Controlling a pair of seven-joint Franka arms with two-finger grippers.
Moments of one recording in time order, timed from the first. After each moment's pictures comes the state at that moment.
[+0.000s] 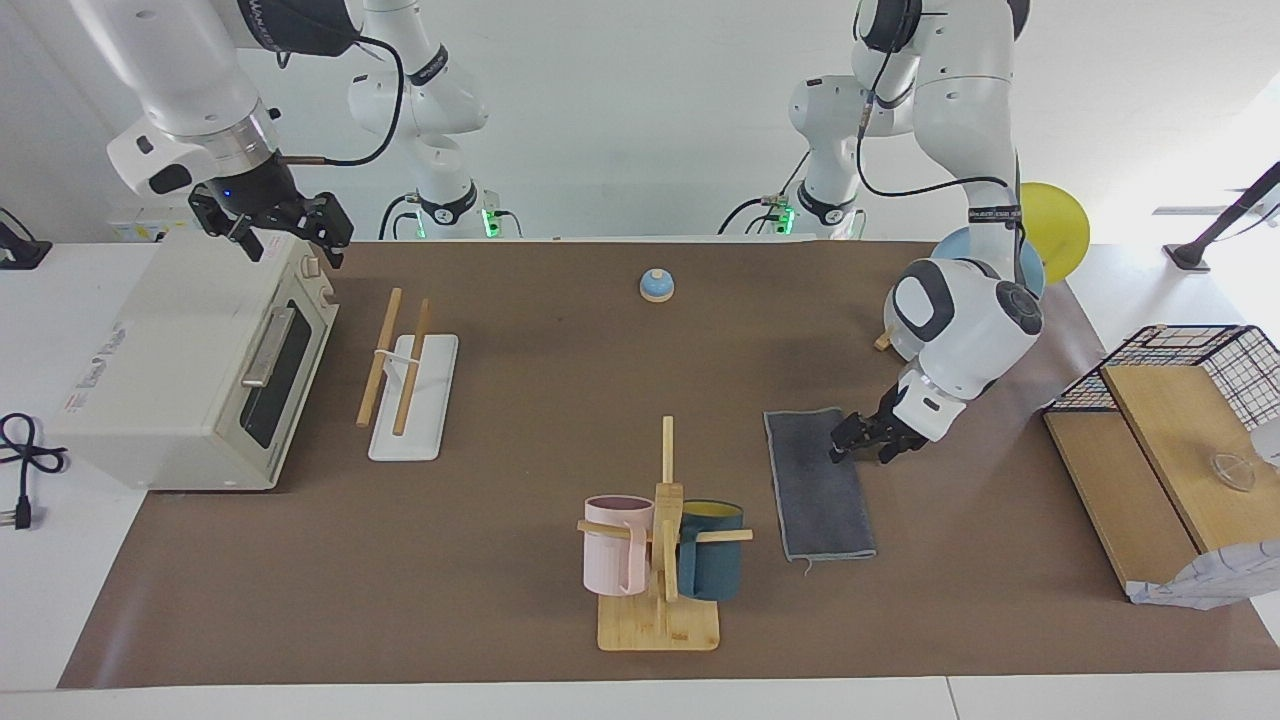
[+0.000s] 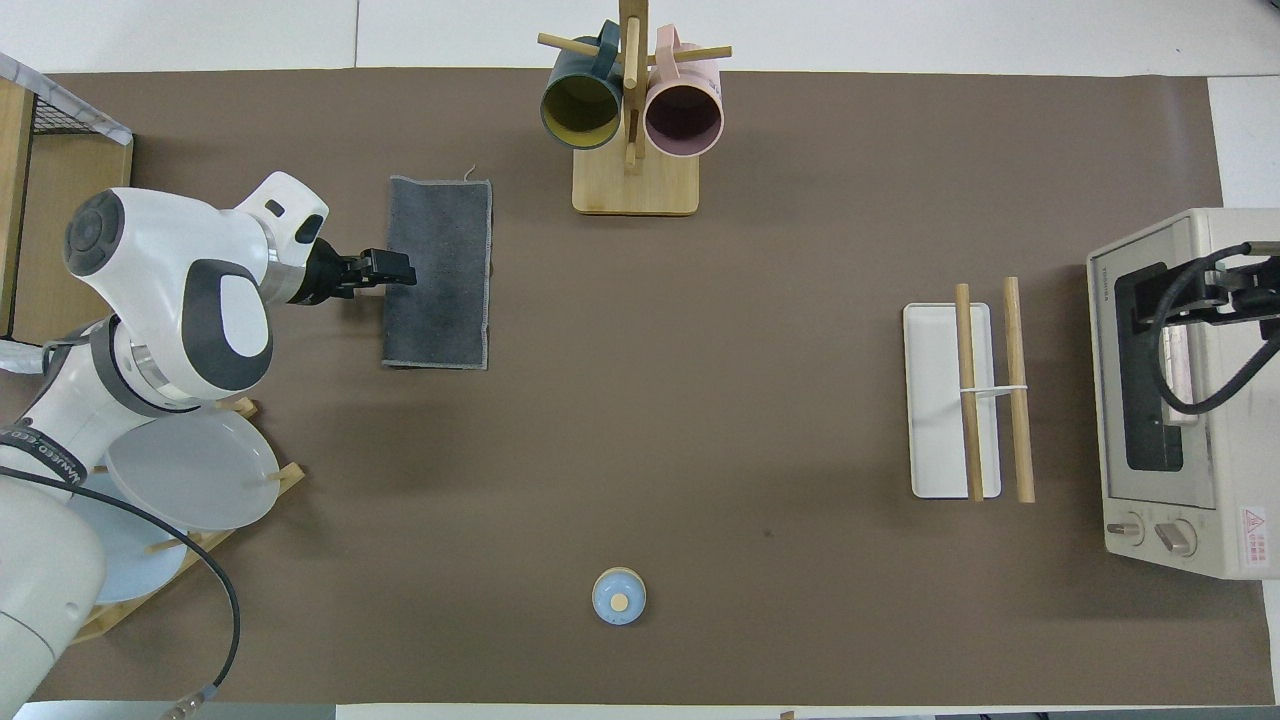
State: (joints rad) left arm -0.09 0.37 -0.08 -1.93 -0.41 2.41 0.09; right arm -0.01 0.00 0.00 -1.54 -0.07 1.45 0.07
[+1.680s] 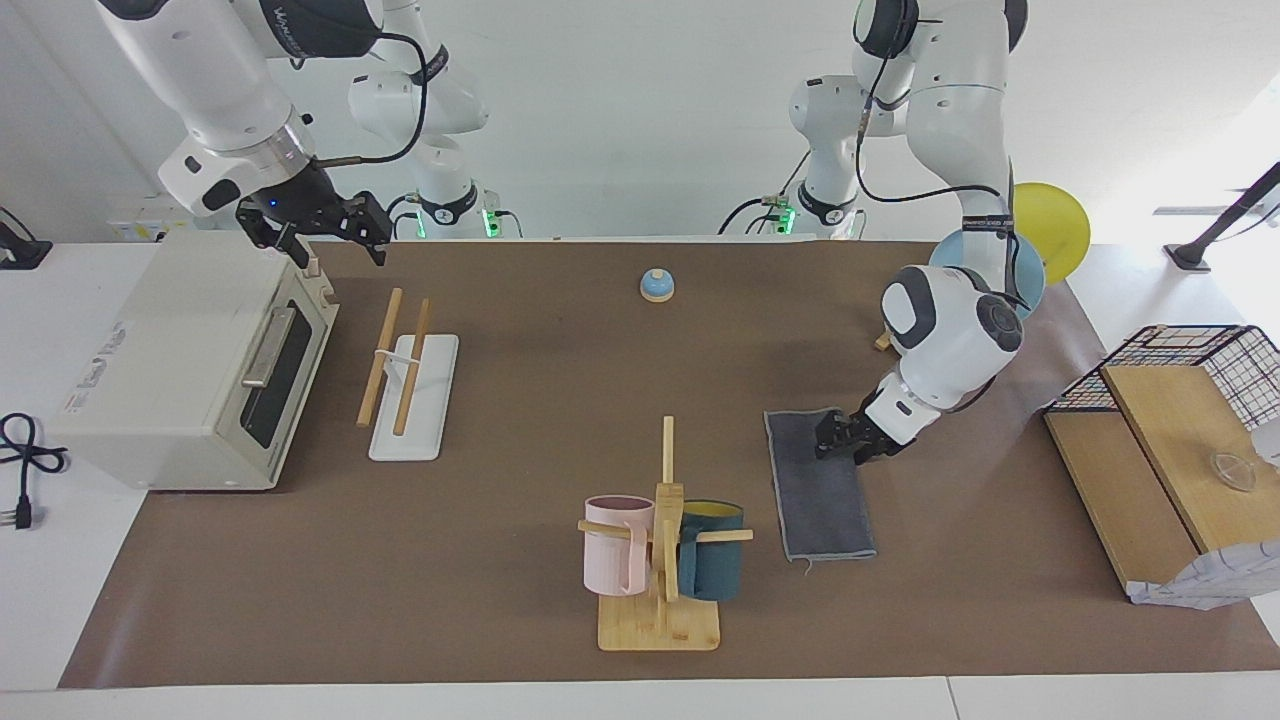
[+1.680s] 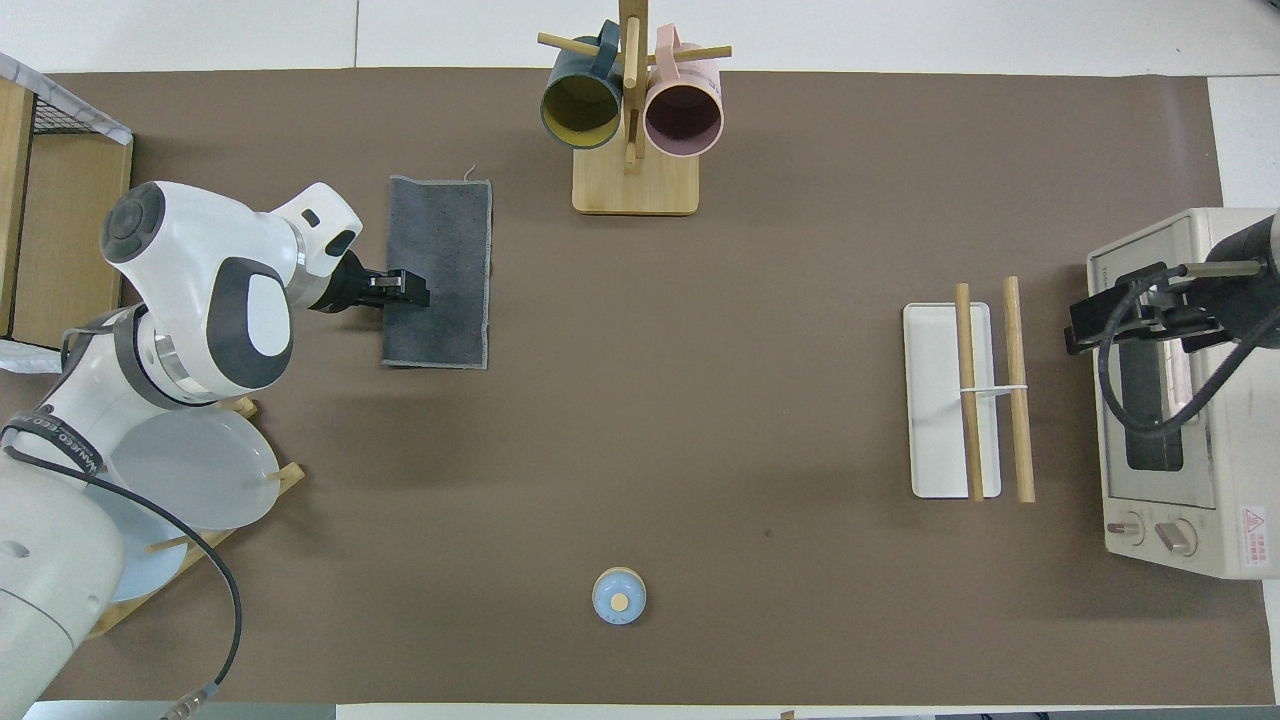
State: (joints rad) left arm -0.10 0.39 -0.09 -1.92 -0.37 2.34 0.18; right arm 0.00 -0.01 0.02 -1.59 0.04 1.46 0.04
